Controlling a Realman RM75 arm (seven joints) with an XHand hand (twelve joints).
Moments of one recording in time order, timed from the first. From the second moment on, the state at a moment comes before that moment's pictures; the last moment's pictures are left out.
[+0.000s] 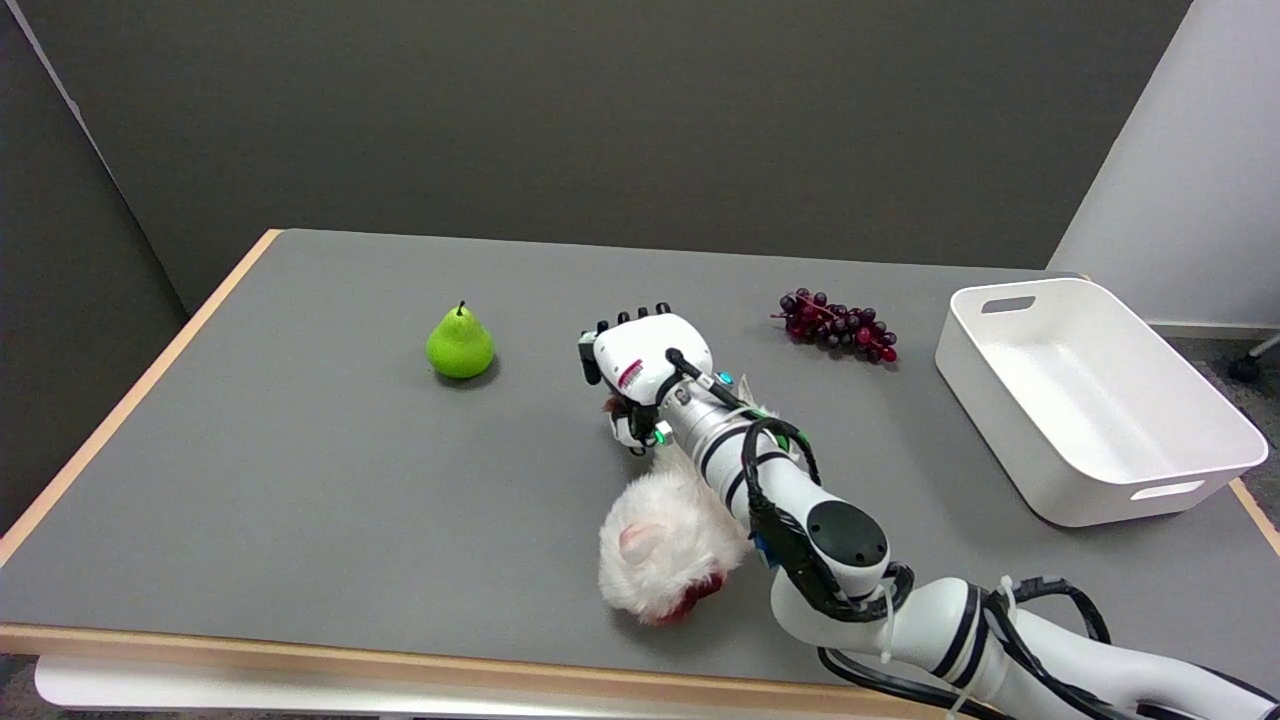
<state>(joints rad) 0.26 -1.27 -2.27 1.59 -0.96 -0.56 1.36</state>
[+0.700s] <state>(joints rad) 0.28 -1.25 -2.27 1.64 -1.00 -0.56 1.36</state>
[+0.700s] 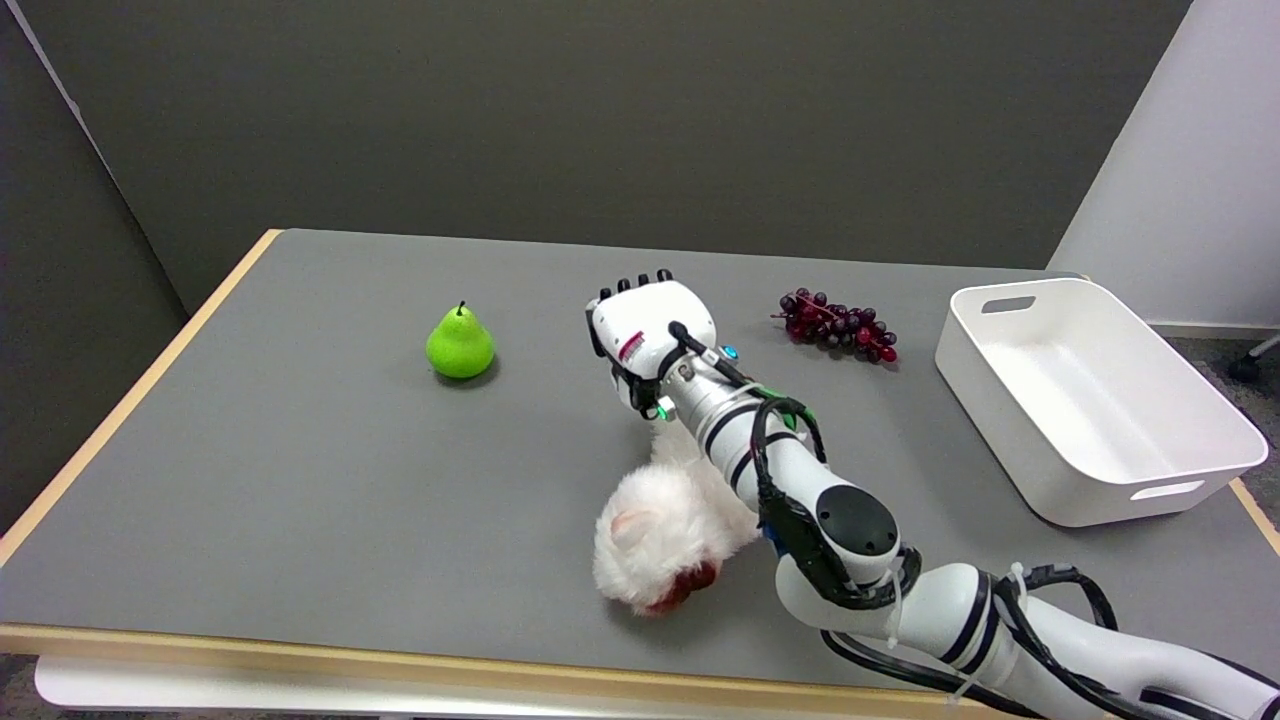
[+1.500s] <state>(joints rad) 0.33 -1.19 -2.21 1.76 -0.96 -0.59 1.19</state>
